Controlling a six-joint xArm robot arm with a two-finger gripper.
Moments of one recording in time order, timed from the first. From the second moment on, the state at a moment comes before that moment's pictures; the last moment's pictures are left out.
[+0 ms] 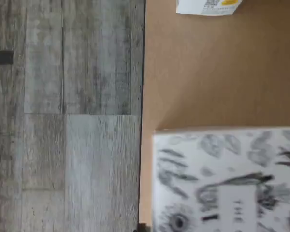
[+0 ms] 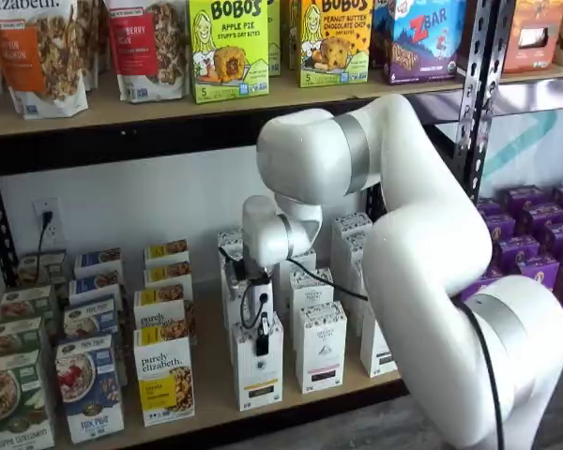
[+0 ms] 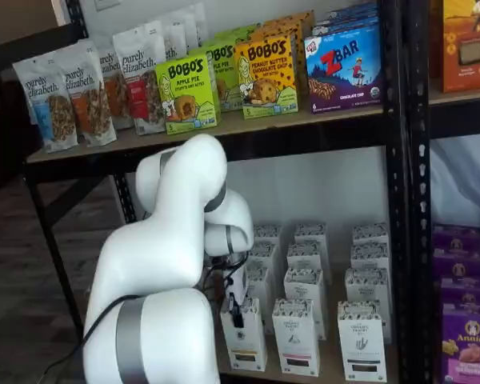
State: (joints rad) arm 0.26 1.13 -1.70 0.04 0.58 -1.35
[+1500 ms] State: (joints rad) arm 0.30 0.87 -1.27 0.06 0.39 -1.32
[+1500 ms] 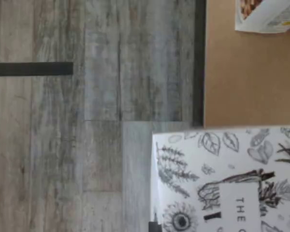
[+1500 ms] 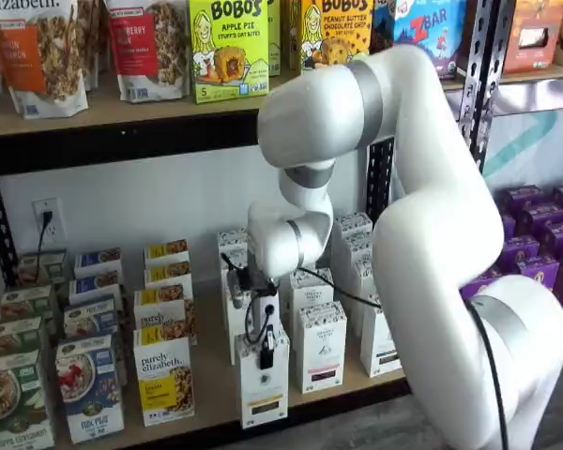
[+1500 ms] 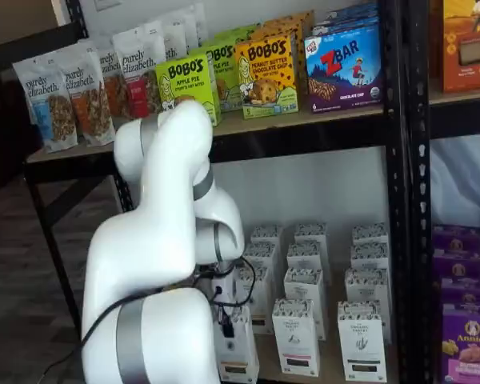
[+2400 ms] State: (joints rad) arm 0.34 0.50 -0.83 -0.06 0.31 -1.17
